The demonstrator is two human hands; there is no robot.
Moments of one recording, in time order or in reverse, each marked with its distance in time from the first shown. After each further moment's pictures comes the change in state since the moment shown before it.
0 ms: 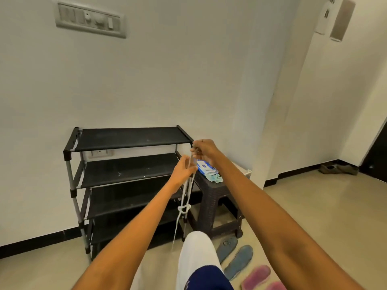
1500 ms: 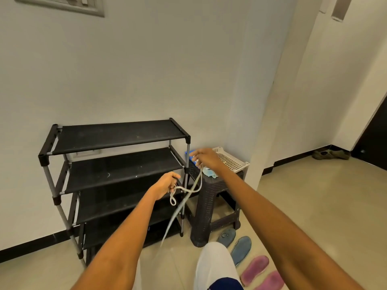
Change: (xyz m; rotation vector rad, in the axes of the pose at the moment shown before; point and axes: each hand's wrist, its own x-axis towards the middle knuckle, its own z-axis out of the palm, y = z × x) left_hand 0.049 -0.088 -0.031 -0.121 -0.107 -0.498; right_hand 0.044 0.051 -0.024 -0.376 -0.074 -0.040
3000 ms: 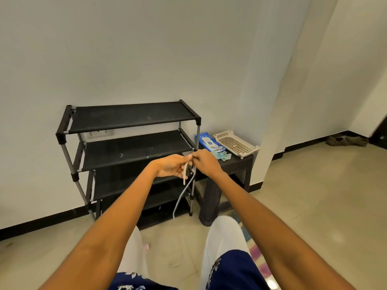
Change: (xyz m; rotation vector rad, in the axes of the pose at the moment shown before) left_hand -0.038 0.024 -0.021 0.036 -0.475 -0.062; right_hand -0.020 0.049 0.065 -0.543 0.016 -0.330
